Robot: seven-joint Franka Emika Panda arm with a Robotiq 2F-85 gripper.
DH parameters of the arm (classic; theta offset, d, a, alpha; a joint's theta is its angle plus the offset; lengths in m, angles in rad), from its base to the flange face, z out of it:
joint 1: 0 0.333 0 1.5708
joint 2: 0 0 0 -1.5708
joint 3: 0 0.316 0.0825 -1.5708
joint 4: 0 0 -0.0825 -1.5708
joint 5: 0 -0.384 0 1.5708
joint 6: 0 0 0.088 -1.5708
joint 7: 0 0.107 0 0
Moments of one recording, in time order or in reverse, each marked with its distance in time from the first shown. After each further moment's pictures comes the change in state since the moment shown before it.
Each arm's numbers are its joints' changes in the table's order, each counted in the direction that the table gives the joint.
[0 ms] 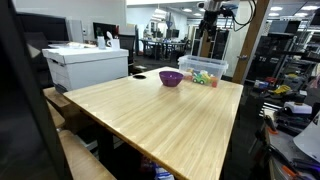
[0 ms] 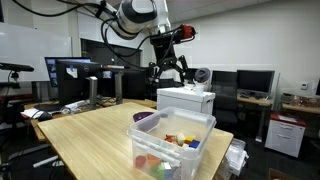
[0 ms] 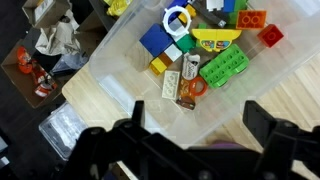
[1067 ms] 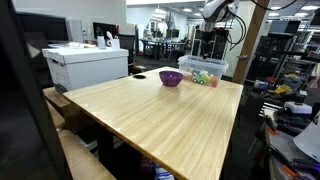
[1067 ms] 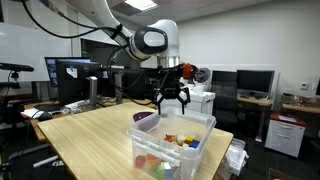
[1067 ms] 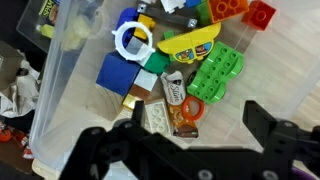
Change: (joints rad) arm -0.064 -0.196 0.013 -0.030 -0.110 -0.001 0.247
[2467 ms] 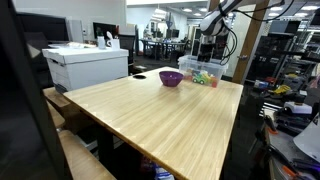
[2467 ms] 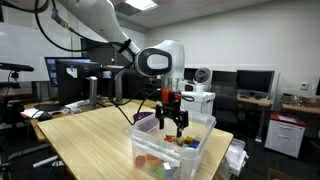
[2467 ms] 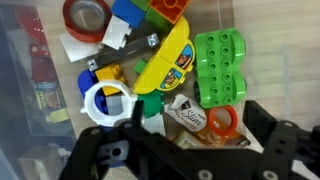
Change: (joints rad) arm -0.055 -0.129 0.017 -0.006 -0.121 -0.049 0.562
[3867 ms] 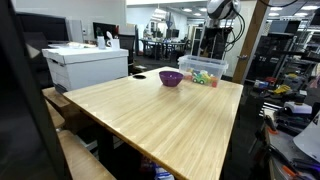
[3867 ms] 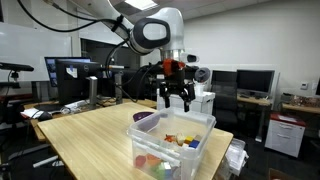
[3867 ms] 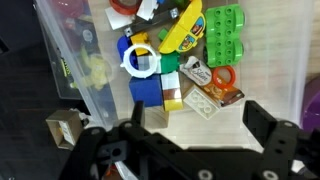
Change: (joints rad) arm -0.024 0.172 0.015 0.016 0.048 0.006 -0.013
